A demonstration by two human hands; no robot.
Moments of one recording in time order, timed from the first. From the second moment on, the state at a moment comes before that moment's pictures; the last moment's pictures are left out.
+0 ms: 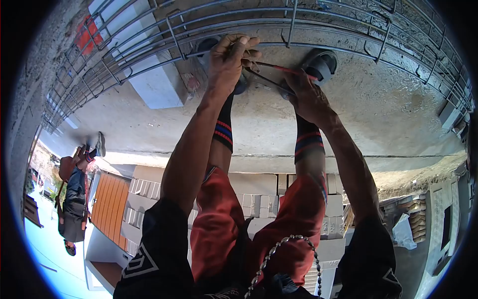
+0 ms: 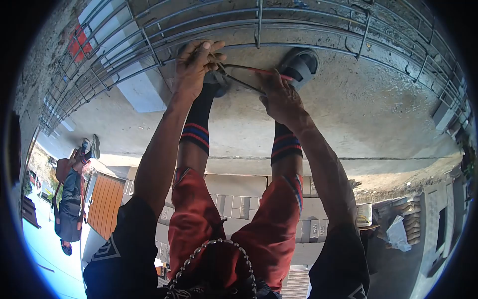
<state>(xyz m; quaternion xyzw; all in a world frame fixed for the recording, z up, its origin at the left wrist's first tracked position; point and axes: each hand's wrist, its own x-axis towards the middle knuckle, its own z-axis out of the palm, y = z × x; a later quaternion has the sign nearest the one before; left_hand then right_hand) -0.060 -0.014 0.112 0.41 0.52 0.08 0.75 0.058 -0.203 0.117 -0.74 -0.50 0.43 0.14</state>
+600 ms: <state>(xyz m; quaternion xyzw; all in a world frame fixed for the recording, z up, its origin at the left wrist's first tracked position) 0.056 -0.018 0.061 0.88 0.41 0.05 0.23 0.116 -0.199 0.128 -0.83 -0.07 0.46 0.32</state>
